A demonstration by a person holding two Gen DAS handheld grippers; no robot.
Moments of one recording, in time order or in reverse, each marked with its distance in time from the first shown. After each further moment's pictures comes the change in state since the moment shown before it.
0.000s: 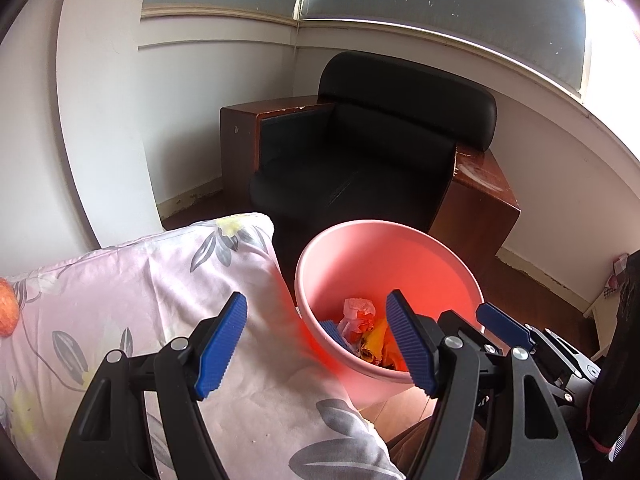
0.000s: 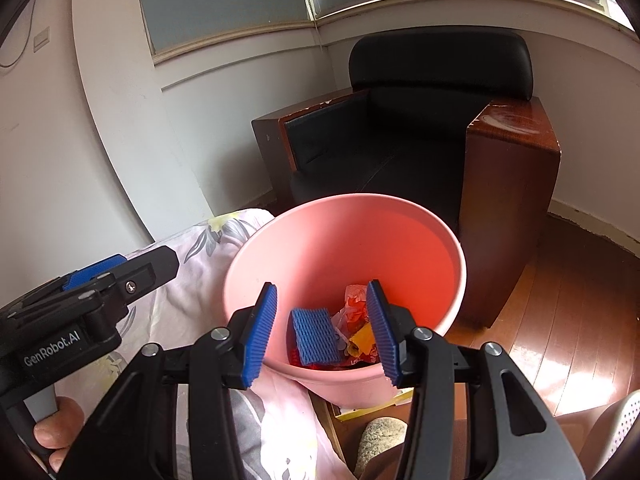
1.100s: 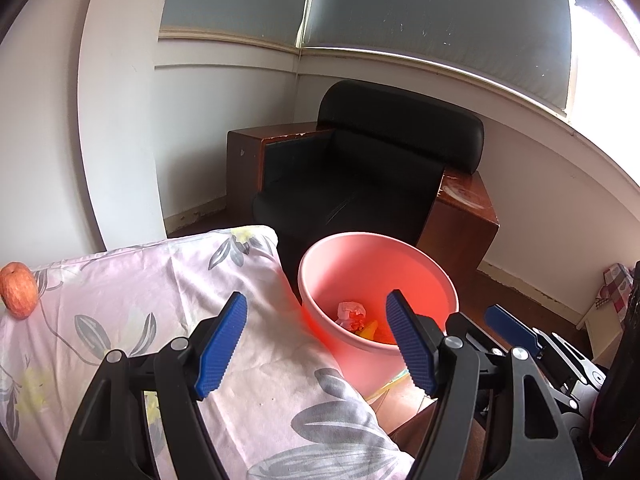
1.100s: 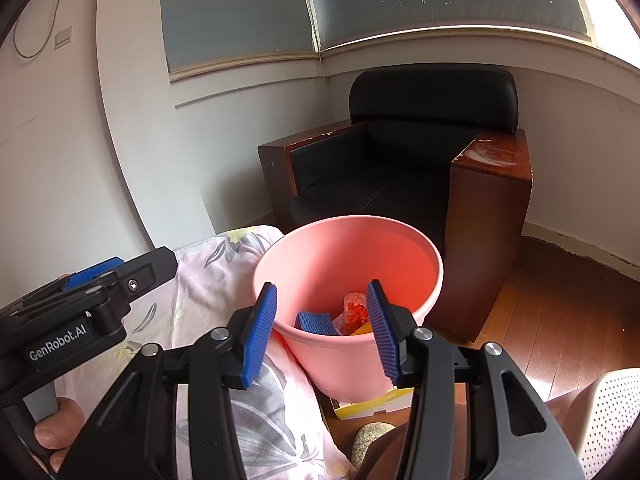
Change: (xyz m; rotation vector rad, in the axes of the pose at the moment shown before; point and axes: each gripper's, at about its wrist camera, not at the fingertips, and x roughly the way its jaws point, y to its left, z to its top) left arm -0.069 0.006 -0.023 -0.015 -0.098 -0.016; right arm -0.065 0.018 -0.020 -0.048 -0.105 -0.029
